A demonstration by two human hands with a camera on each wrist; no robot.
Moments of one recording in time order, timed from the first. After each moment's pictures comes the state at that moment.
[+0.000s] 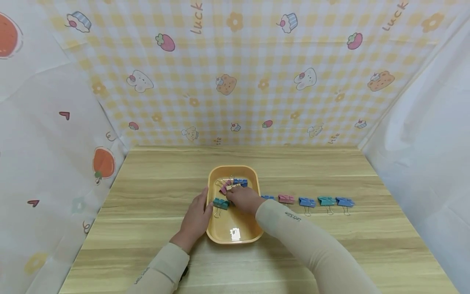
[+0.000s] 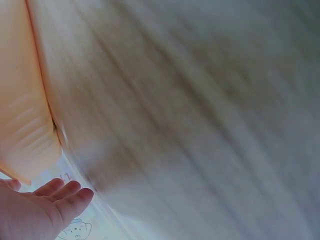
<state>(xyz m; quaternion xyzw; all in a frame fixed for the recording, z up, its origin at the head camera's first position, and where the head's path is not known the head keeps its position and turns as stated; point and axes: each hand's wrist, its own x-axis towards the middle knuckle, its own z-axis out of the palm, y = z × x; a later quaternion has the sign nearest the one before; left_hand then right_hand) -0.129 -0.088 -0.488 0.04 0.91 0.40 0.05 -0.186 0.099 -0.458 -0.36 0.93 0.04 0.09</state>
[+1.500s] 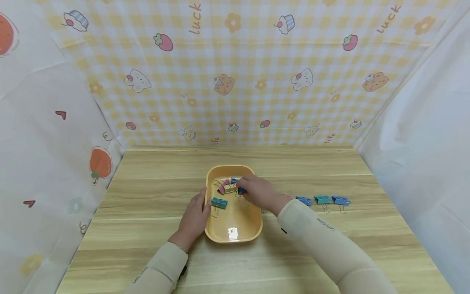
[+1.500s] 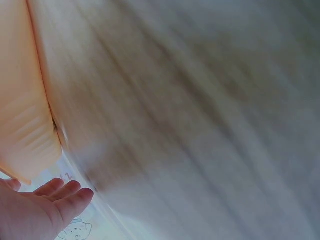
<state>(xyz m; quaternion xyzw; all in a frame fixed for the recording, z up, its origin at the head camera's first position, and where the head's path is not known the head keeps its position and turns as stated) -0.130 -0.090 -0.489 0.04 0.91 0.40 0.06 -0.169 0.141 -0.405 -0.34 0.93 -0.11 0.01</state>
